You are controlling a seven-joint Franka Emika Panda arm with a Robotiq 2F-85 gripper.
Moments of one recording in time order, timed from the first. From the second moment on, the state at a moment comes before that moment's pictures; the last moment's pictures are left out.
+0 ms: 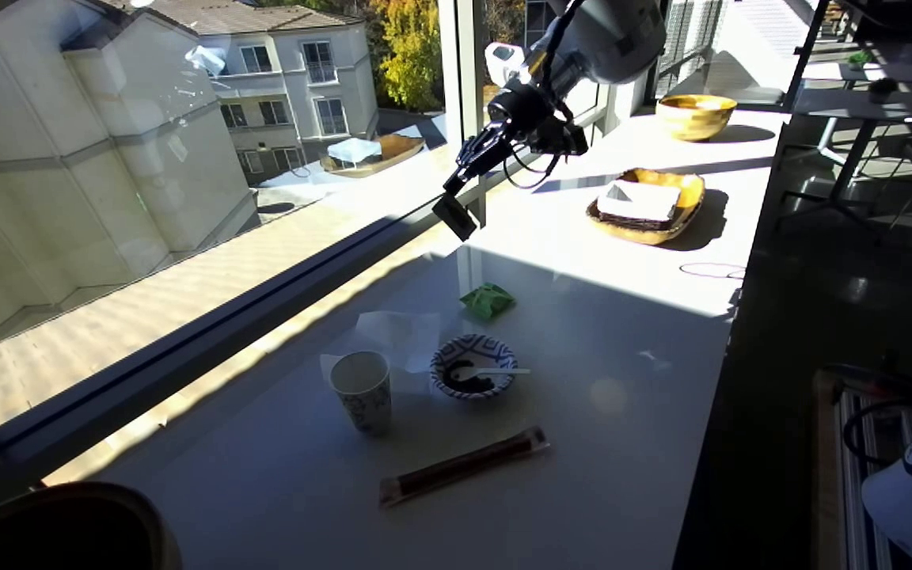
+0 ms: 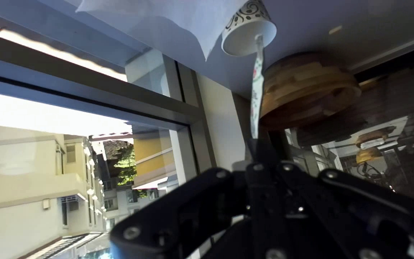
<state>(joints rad) -0.10 0.10 0.01 -1.86 1.01 2.07 -1.46</state>
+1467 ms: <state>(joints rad) 0.06 0.35 0.14 -1.51 0.90 1.78 -1.54</state>
